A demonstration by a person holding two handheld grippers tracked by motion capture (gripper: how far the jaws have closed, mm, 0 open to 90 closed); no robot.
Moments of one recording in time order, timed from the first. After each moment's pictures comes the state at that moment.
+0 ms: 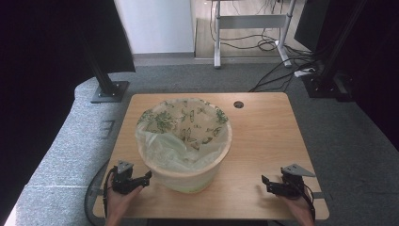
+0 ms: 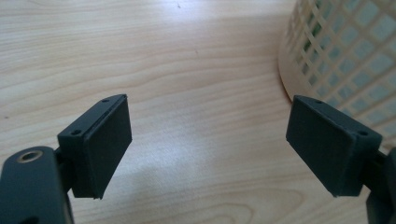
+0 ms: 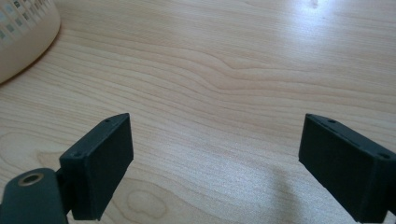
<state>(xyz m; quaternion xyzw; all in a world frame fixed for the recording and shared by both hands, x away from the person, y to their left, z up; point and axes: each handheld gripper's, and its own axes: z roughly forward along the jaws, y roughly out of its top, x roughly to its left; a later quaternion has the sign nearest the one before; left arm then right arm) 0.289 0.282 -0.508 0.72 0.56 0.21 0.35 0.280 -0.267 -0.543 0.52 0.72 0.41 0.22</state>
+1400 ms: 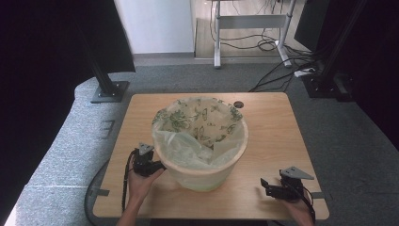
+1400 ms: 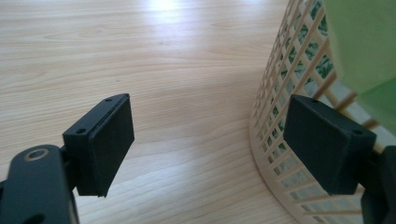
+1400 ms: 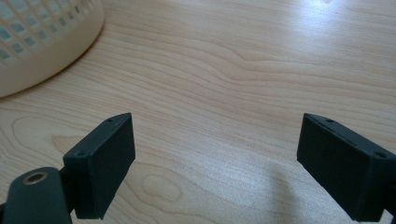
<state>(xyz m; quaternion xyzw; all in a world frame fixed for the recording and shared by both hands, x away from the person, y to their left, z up) 0.329 0.209 -0.476 0.73 0.53 0.21 0.37 0.271 -0.263 -0.542 0.51 0.73 0.40 0.22</state>
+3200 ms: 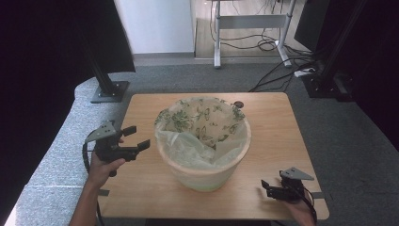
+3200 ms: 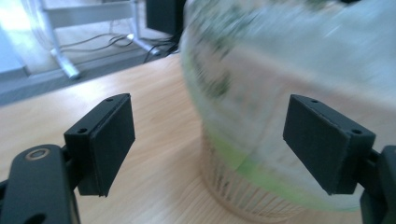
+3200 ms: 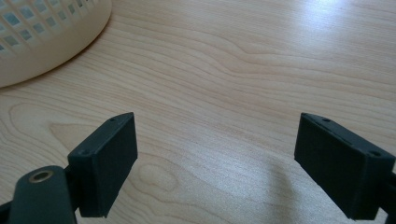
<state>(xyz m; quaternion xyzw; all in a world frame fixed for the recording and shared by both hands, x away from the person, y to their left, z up) 0.319 0.287 -0.353 0.77 0.32 0.16 0.53 0.270 -0.266 -0.545 0.50 0.74 0.39 0.22</state>
